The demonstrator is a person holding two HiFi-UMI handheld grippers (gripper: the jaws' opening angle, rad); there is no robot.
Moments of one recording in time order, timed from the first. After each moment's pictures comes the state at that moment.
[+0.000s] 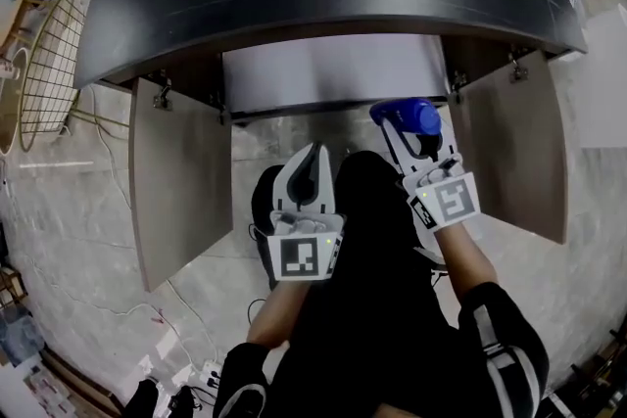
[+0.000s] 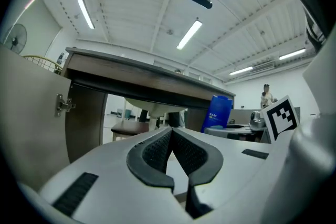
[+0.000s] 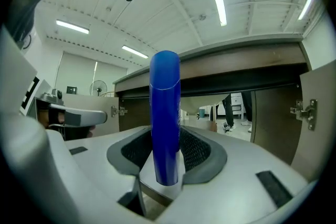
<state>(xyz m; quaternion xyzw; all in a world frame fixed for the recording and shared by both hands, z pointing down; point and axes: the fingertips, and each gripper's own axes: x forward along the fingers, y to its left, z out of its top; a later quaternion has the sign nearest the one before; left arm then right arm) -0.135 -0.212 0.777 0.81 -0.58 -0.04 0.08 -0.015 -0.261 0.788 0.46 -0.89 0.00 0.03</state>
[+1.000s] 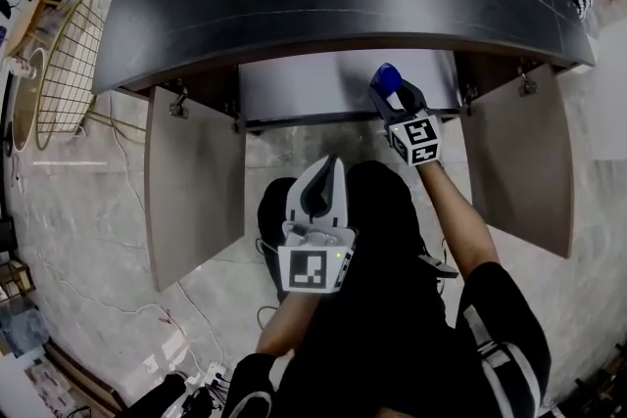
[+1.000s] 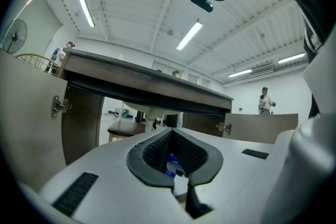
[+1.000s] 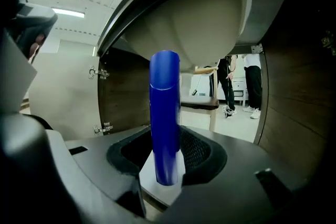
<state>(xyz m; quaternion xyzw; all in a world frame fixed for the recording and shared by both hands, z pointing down) -0.124 -0.210 0.762 0.81 -0.57 -0.05 0.08 -0.028 -0.384 0.939 0.45 -0.89 0.04 0.11</state>
